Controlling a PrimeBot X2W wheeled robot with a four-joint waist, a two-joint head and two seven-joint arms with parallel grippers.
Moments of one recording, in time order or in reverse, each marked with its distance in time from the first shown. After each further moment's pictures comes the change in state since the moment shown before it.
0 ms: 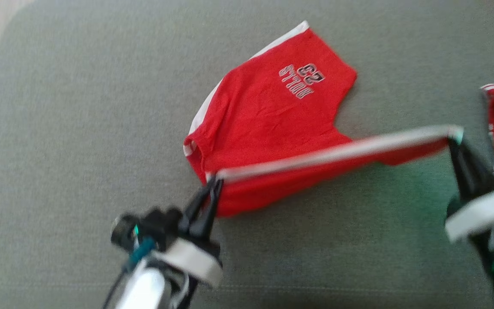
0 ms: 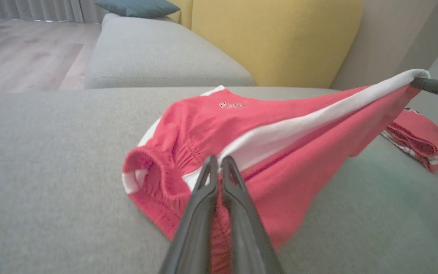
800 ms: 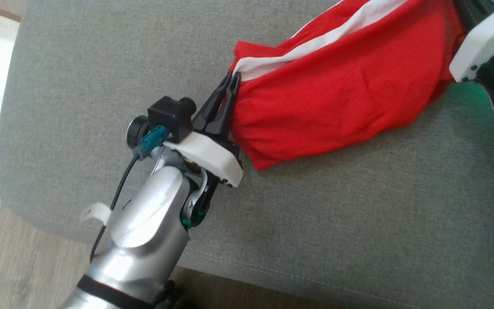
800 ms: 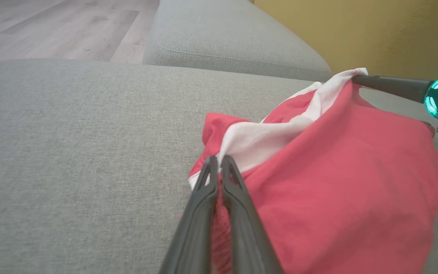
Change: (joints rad) left arm -0.514 -0.015 -0.169 0.272 -0.285 0.089 -0.008; right arm -0.866 -0.192 0.395 0.668 0.126 0.000 0.002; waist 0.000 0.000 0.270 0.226
